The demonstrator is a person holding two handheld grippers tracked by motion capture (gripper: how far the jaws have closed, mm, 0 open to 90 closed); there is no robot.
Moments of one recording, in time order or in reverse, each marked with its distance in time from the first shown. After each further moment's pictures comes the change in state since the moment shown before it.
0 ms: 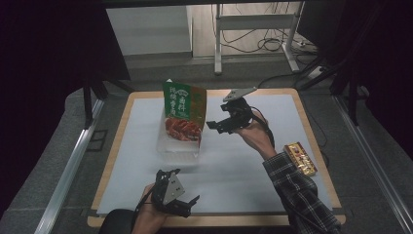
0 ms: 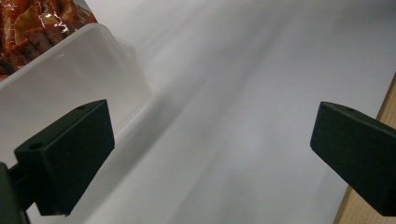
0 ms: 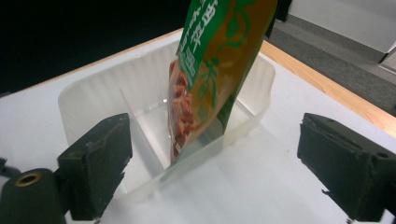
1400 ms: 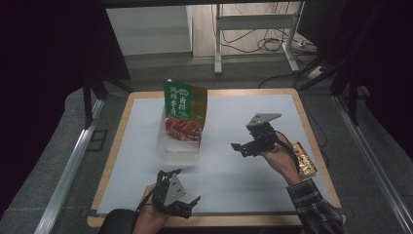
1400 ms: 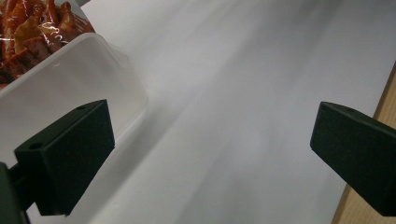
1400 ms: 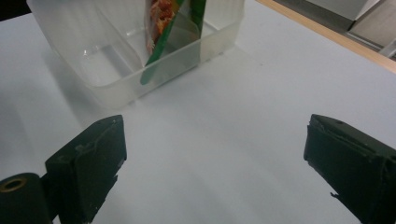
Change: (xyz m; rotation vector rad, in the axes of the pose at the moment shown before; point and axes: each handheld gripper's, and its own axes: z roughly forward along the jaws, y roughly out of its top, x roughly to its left) left arm -0.003 0.001 0.001 -0.011 -0.001 0.020; right arm 0.002 -0.079 -0.045 0.078 -0.098 0.007
